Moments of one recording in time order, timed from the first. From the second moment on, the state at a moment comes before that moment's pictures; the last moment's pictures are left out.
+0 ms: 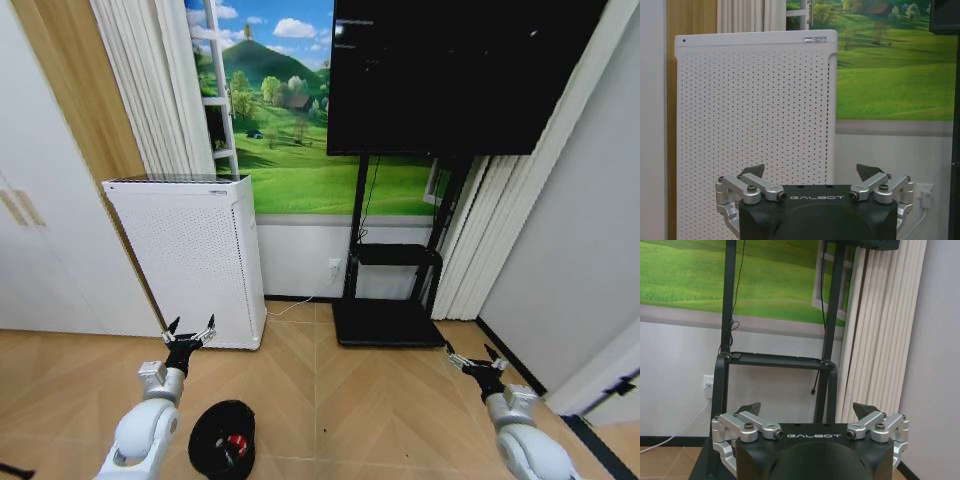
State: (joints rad) left arm 1.31 -1.23 -0.67 -1.93 -0.38 0.10 -0.06; right arm -1.47 1.03 0.78 1.77 0.48 0.00 0.12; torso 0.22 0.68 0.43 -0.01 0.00
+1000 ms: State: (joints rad) left arm 1.31 -1.23 -0.67 -1.93 -0.38 0.10 -0.06; right arm -1.47 1.03 0.78 1.77 0.48 0.00 0.12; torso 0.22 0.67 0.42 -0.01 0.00
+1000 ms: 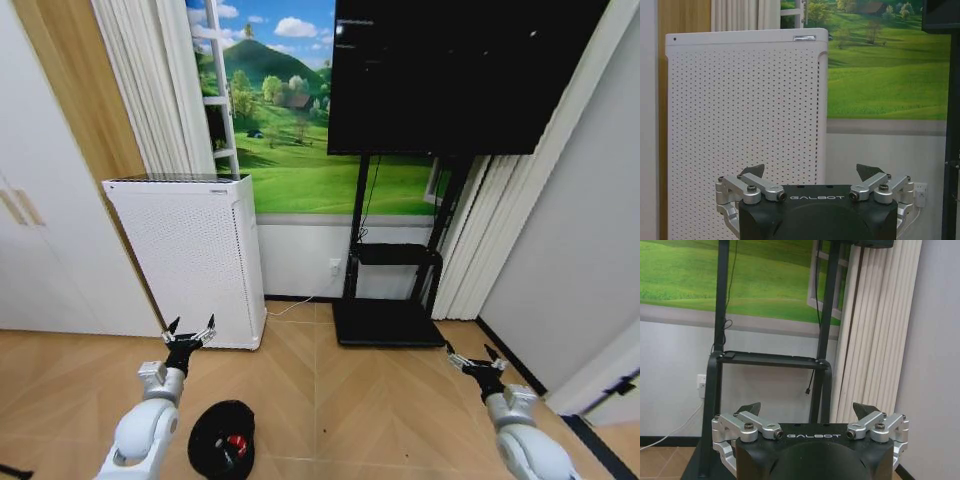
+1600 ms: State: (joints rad) left arm 1.31 -1.23 -0.67 -1.93 -0.38 0.10 -0.06; right arm -1.47 1.03 0.78 1.77 0.48 0.00 0.12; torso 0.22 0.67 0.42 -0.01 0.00
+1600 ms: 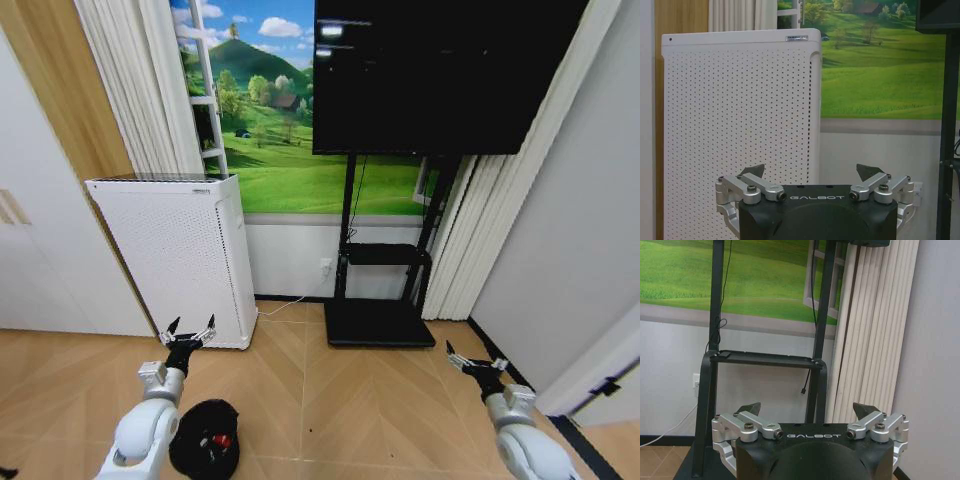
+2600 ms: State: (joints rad) left arm 1.31 -1.23 -0.67 -1.93 -0.38 0.10 -0.06; right arm -1.47 1.03 0.78 1.77 0.48 0.00 0.12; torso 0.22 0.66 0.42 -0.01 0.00
